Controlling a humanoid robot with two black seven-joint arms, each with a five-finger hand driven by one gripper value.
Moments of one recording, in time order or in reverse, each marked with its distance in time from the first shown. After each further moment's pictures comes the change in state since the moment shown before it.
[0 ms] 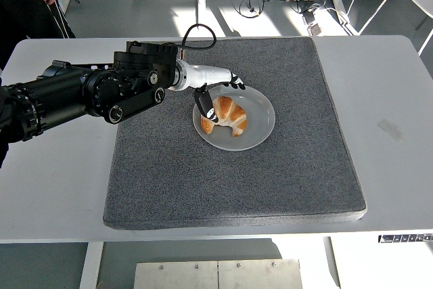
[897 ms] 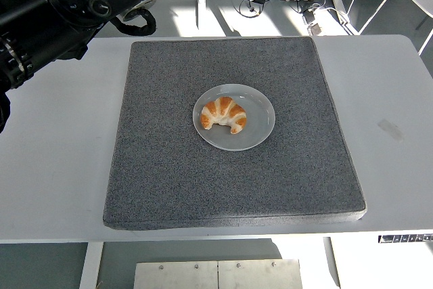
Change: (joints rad) left arm -0.188 0.000 -0.276 0.173 -0.576 0.054 0.022; right arm -0.001 0.000 0.000 0.001 0.000 0.000 0.000
